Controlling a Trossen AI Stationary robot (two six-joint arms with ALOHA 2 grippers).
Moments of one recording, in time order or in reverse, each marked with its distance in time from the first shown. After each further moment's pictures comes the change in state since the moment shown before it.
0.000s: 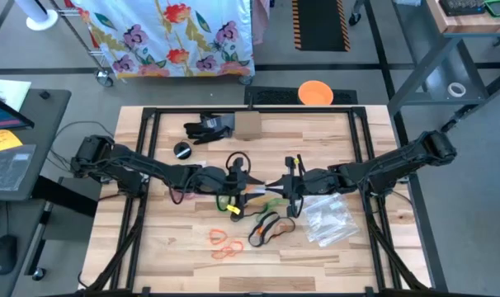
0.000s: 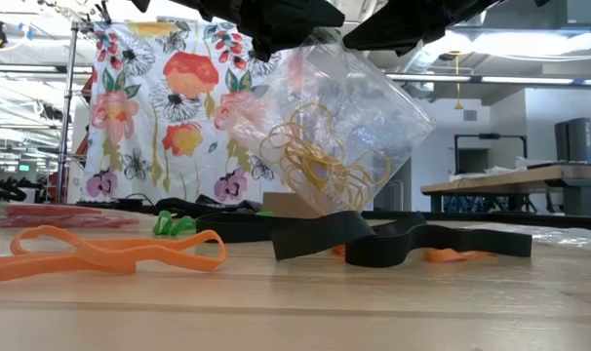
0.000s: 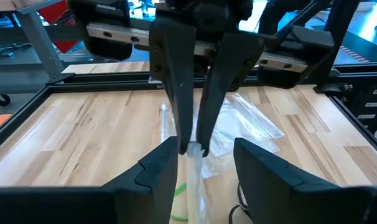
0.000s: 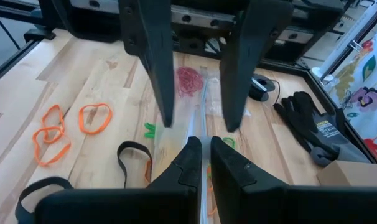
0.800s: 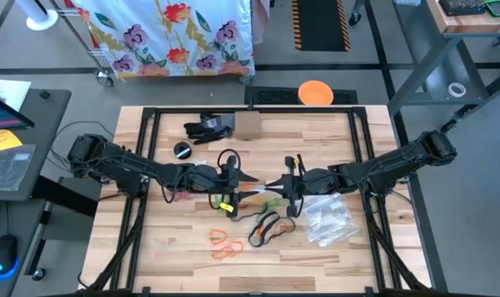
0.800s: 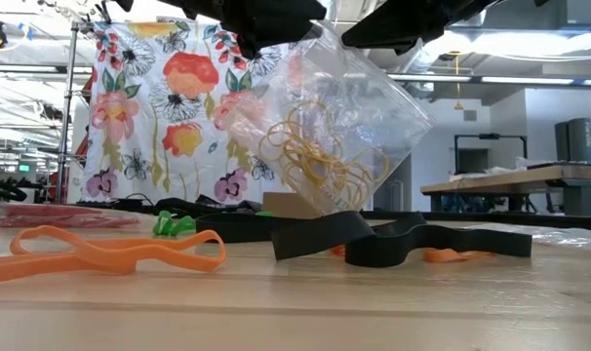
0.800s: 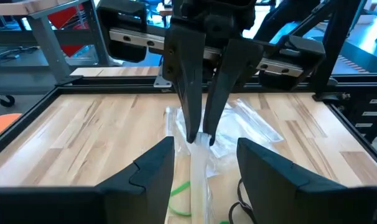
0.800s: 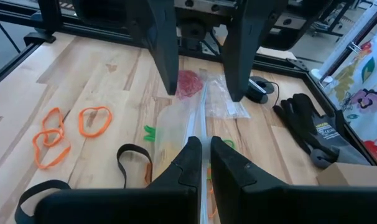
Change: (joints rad) left arm -0.007 -0.081 -0.071 0.024 -0.018 -0.018; right arm 0.000 0.000 0.000 0.011 0.000 0.000
